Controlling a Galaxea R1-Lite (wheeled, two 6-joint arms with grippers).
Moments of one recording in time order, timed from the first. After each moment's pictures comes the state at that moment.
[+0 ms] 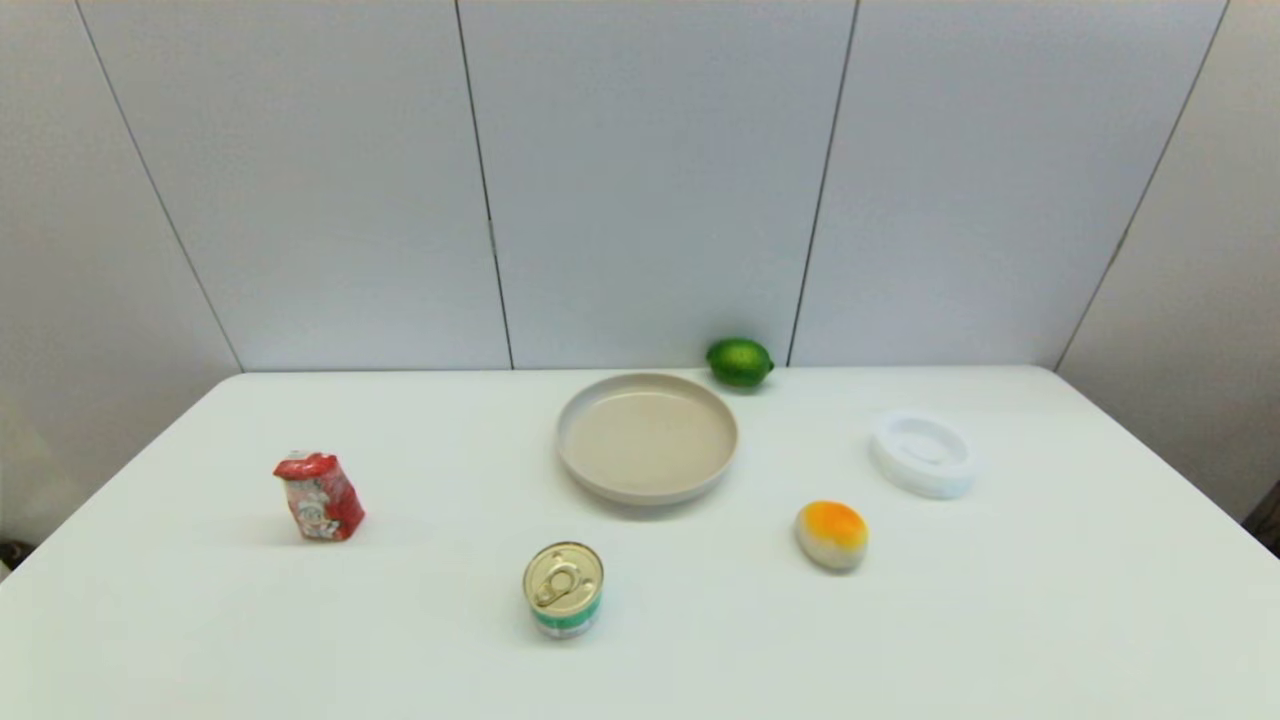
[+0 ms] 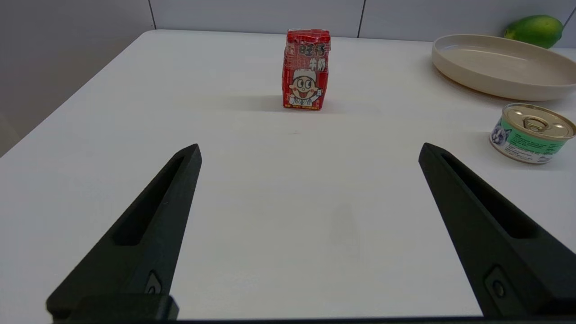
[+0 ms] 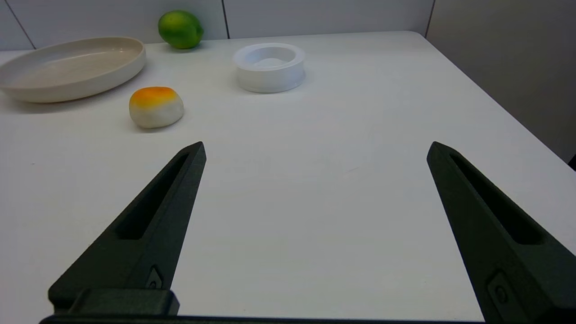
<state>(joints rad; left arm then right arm) -0.01 0.00 0.00 0.00 0.00 -0.03 0.00 0.00 -0.01 0.01 -0.03 0.03</state>
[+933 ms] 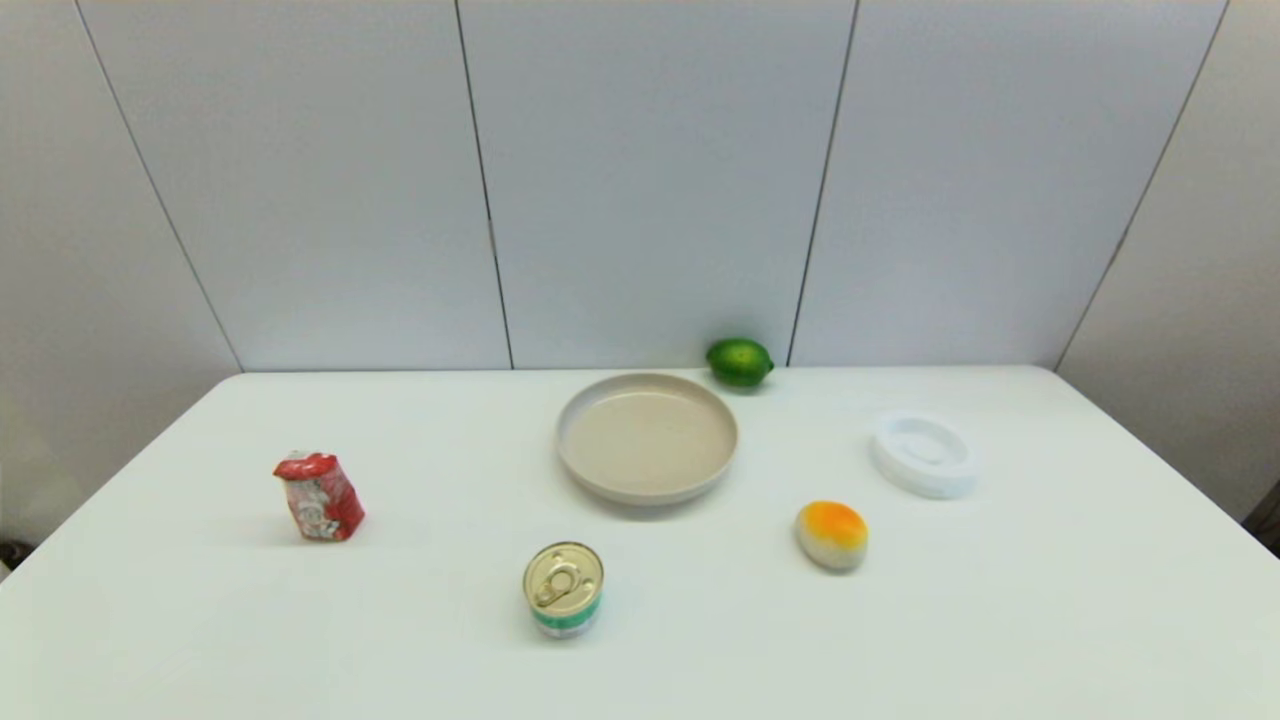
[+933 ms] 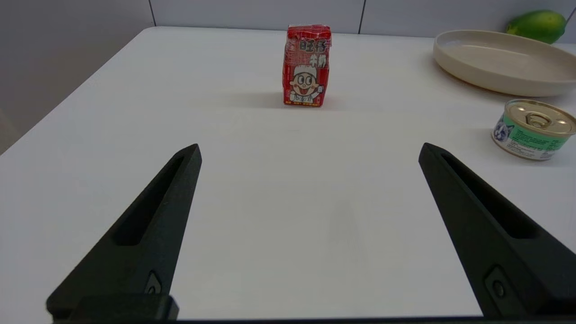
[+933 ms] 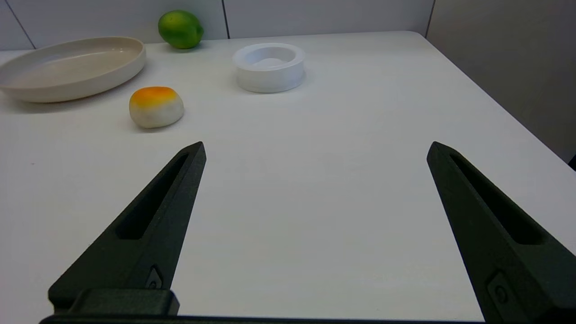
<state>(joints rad) -0.01 0.00 0.00 0.01 0.00 -0.02 0.00 0.00 0.00 0.01 -0.03 0.03</state>
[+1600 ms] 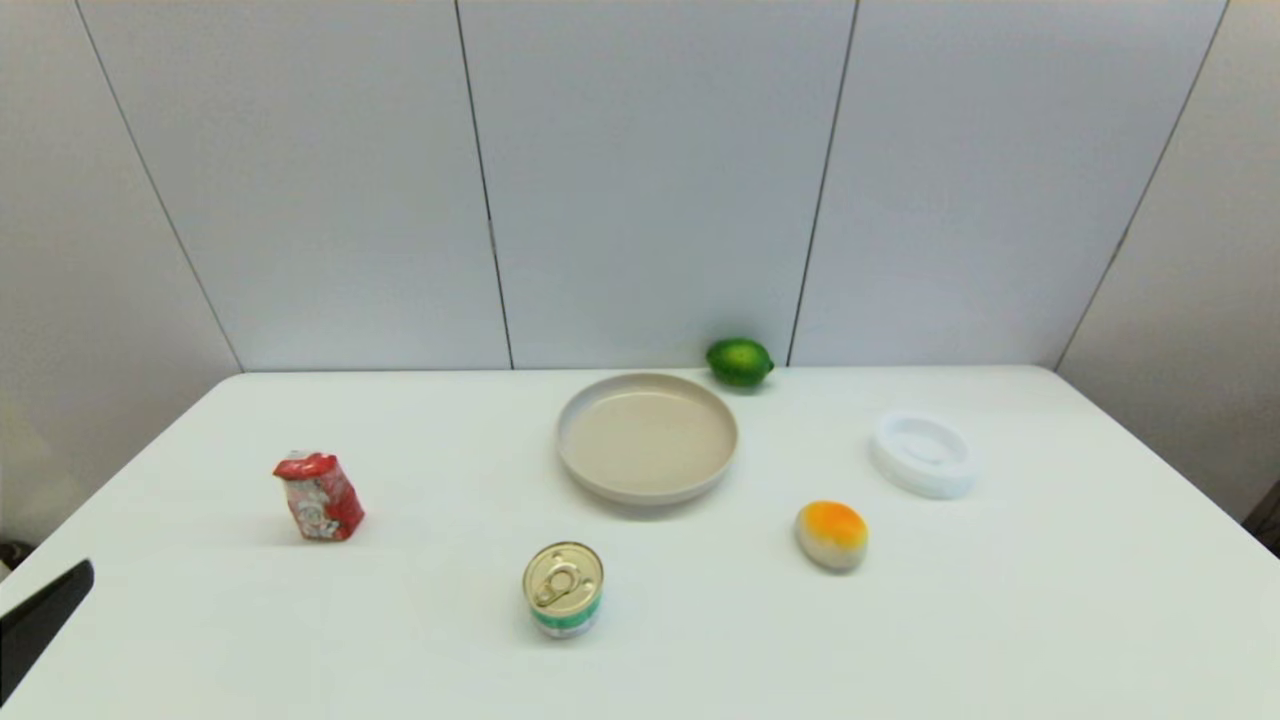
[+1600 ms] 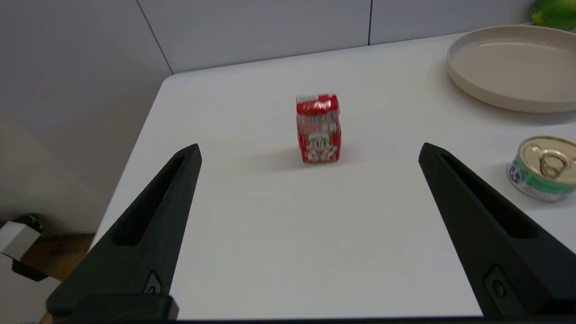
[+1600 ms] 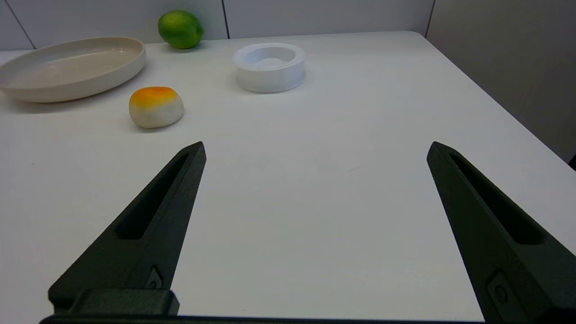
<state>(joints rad) -0.02 0.58 -0.42 -0.02 -0.01 0.17 0.00 0.00 0.00 0.01 -0.03 0.03</state>
